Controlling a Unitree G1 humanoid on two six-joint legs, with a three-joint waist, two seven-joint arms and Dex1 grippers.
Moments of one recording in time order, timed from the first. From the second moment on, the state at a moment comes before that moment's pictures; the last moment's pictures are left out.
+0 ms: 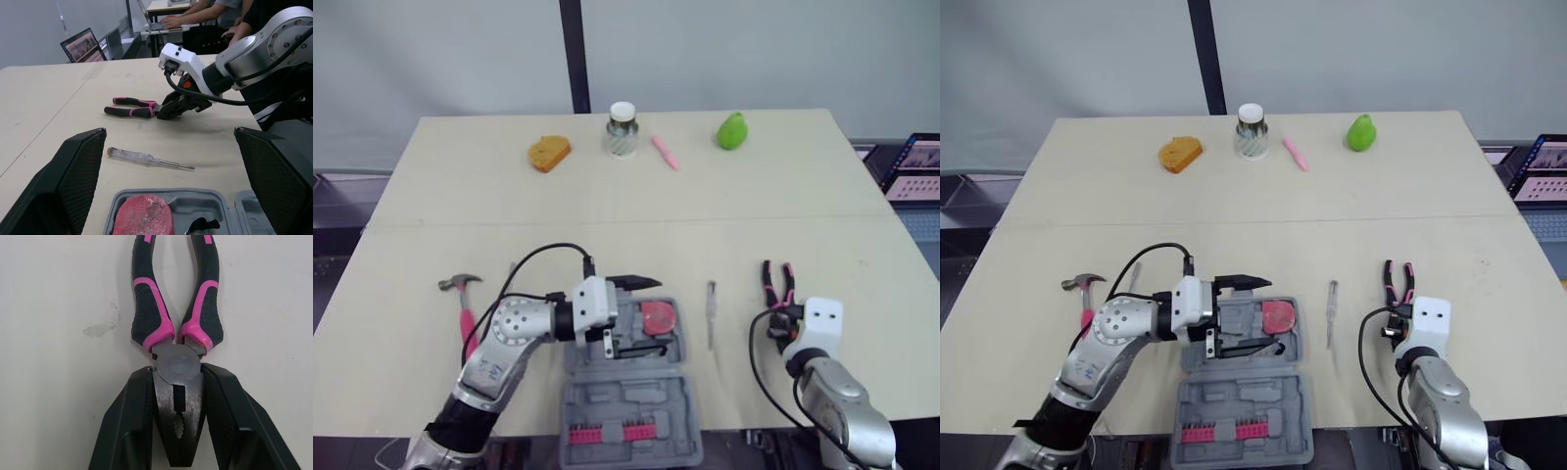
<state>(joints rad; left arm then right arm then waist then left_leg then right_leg) -0.24 0.42 -0.25 -0.30 -0.27 0.12 -0.90 0.11 -0.19 -0.28 -0.37 0.18 0.70 0.06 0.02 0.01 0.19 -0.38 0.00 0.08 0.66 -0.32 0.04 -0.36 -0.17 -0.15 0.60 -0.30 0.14</state>
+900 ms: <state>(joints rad) 0.21 0.61 0.13 -0.47 -0.38 0.11 -0.89 -0.27 -0.87 0.00 -0.29 0.32 0.51 0.98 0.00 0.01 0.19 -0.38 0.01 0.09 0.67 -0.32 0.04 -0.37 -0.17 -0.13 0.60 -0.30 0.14</state>
